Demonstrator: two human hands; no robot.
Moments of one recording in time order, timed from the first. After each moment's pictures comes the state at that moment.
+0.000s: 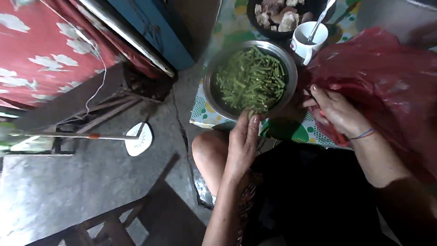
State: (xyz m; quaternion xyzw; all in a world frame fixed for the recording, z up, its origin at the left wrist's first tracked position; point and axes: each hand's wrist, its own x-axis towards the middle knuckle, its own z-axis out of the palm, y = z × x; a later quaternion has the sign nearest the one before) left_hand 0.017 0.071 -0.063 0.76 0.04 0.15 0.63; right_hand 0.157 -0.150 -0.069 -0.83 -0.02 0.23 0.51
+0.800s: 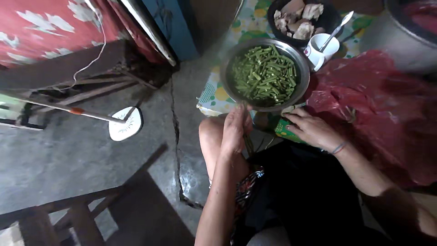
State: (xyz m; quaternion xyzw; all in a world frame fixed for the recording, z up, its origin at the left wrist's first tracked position) left_hand 0.005 0.100 -0.098 0.48 0.10 0.11 0.87; right_hand 0.118 -0.117 -0.077 -0.91 -0.33 0.22 0.15
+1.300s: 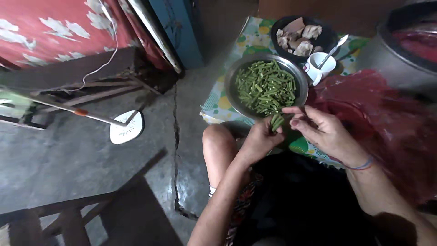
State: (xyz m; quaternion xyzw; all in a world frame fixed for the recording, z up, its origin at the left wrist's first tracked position) left_hand 0.022 0.077 -0.054 0.74 0.01 0.01 0.68; right_hand 0.102 -0.102 -0.018 -0.80 -0.38 0.09 0.45
